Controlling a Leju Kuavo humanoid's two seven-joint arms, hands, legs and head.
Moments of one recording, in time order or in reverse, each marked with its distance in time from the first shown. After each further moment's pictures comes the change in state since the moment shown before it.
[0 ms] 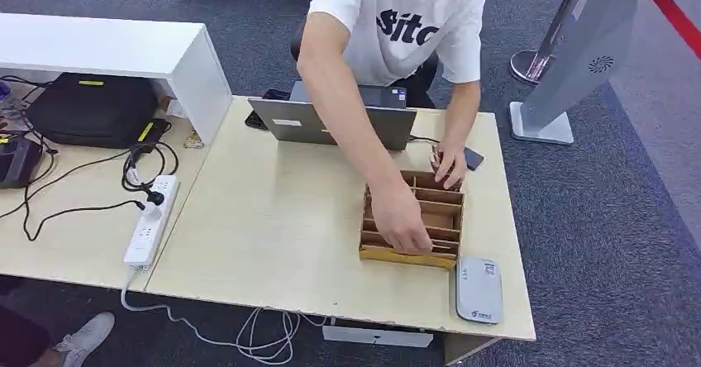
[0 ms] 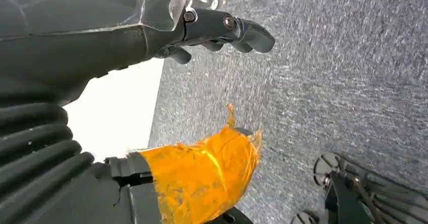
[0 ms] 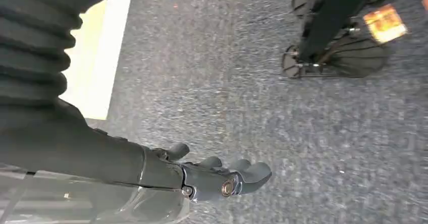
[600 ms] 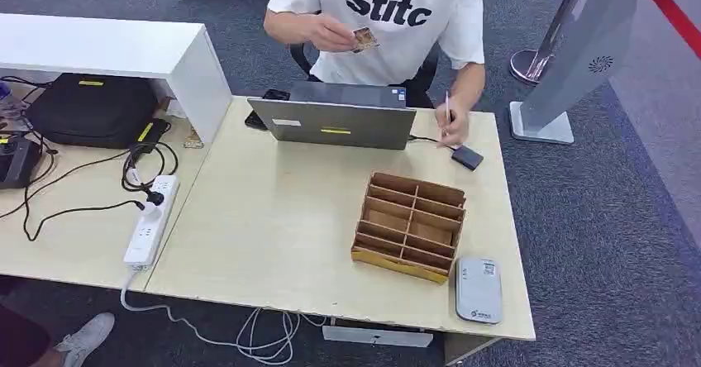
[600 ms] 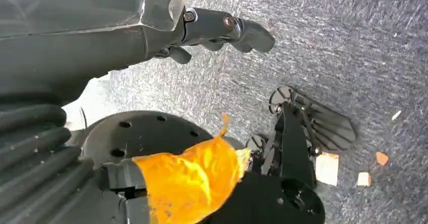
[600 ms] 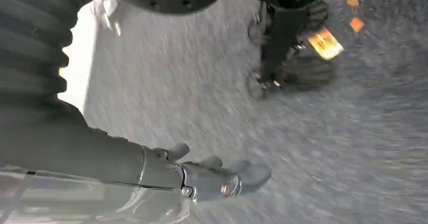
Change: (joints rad) left arm -0.019 0.000 0.022 0.030 0.291 -0.115 -0.187; right arm -0.007 -0.006 -0.084 -0.012 -0.098 0.020 -0.122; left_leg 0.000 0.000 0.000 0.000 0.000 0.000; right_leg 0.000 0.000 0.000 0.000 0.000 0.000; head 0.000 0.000
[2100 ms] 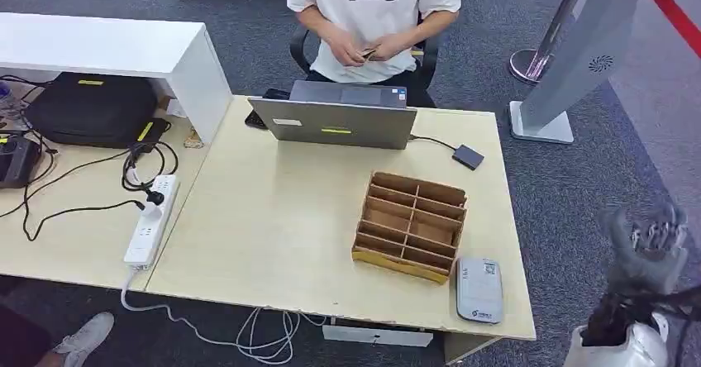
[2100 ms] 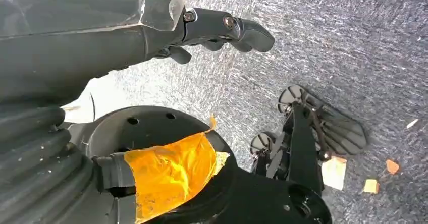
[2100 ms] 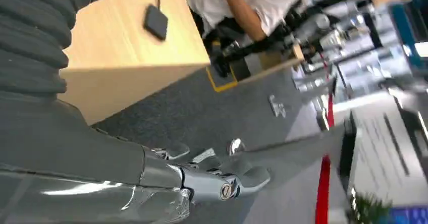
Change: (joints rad) left arm 0.006 -0.009 -0.037 0.000 0.097 0.040 0.023; right arm -0.341 0.171 -0.020 -0.923 -0.685 0.214 -0.250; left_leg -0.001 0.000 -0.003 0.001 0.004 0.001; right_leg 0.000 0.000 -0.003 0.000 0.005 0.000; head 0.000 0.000
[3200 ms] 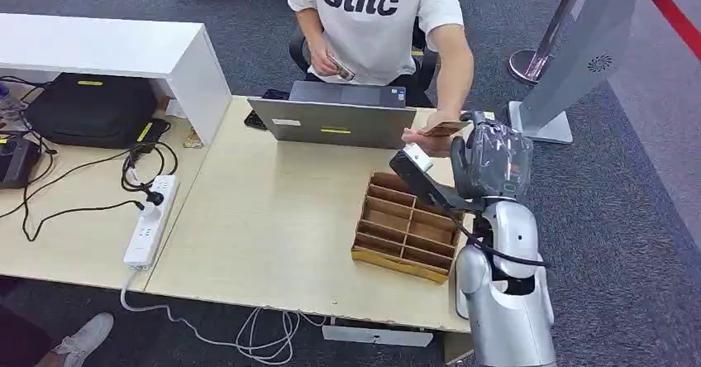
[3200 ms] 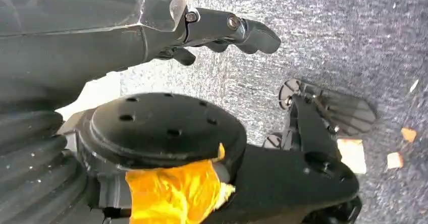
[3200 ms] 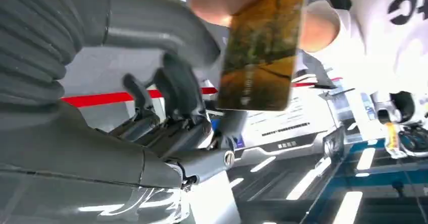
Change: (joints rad) left arm 0.007 -0.012 -0.177 0.002 -0.058 -0.032 0.061; right arm -0.044 0.094 0.959 -0.214 1.547 -0.454 0.402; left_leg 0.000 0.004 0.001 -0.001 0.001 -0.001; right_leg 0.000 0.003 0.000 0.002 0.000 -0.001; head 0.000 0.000
